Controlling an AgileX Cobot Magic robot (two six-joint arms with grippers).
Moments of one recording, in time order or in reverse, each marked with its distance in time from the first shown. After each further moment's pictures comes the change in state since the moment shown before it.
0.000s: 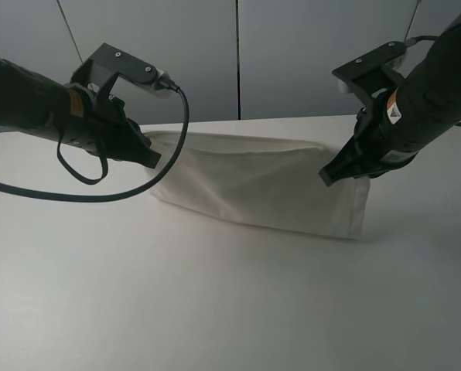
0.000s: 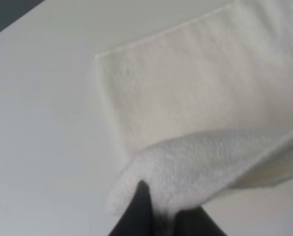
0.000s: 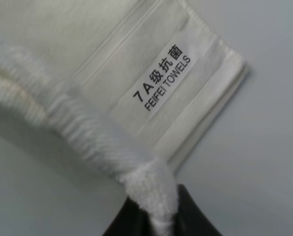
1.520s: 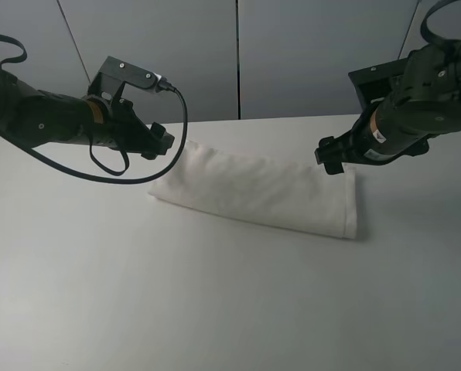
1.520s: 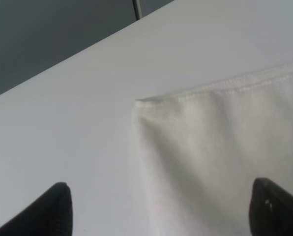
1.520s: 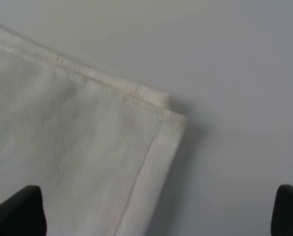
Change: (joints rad) left arm 0.119 0.248 -0.051 -0.009 -0.357 0.023; right arm -0.098 0.211 0.000 -0.484 -0.183 0.702
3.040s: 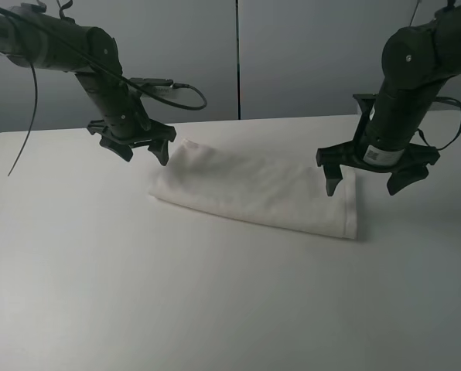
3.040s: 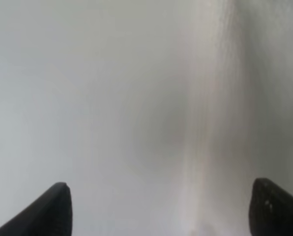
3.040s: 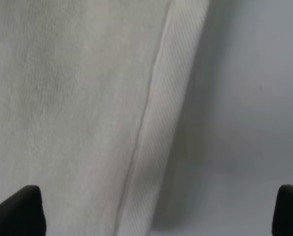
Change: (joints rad) left arm 0.058 0.392 -0.725 -0.310 1.016 0.048; right arm -0.139 0.156 -0.238 0.788 0.335 -0.623
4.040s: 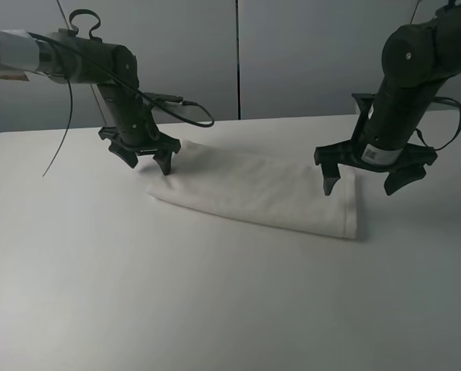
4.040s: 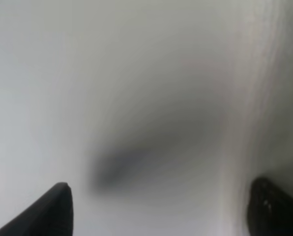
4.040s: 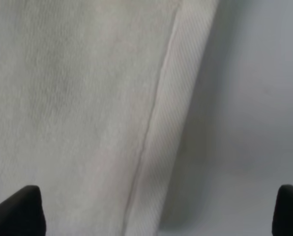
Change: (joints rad) left arm 0.000 0.168 -0.193 0.066 0.113 0.030; right arm 0.000 0.000 -0.002 0.030 0.002 -0.012
